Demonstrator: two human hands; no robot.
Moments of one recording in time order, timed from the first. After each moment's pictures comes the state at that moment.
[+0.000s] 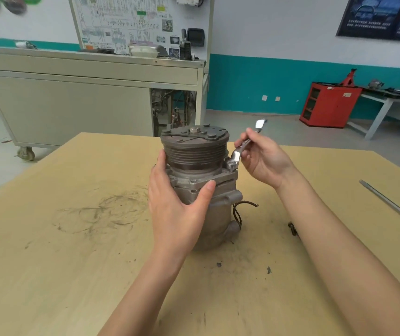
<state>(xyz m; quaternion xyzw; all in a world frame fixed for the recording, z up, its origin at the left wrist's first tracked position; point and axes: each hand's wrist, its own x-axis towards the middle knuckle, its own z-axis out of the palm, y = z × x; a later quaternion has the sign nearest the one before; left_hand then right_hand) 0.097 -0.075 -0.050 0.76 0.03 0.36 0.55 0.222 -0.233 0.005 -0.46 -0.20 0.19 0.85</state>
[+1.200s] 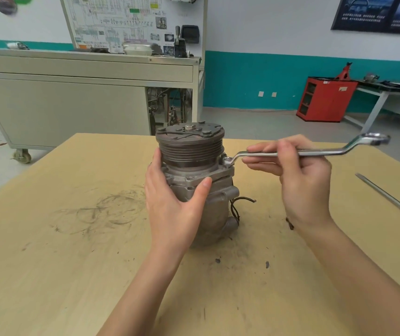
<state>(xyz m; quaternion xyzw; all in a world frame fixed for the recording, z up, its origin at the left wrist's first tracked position) 0.099 -0.074 -0.053 0.76 0.03 0.36 0.55 0.132 -0.241 -0.008 -0.62 -0.30 -0.28 0.67</state>
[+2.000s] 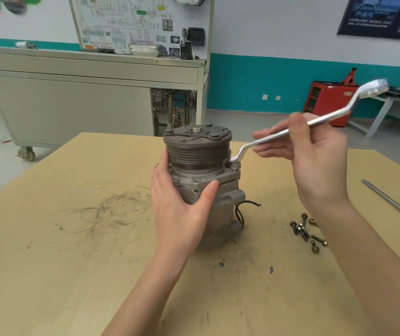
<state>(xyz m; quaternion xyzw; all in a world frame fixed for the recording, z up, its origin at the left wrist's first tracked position) 0.099 -0.075 -0.053 0.75 0.02 0.35 0.55 0.133 -0.238 0.030 -0.64 -0.26 -0.26 0.68</state>
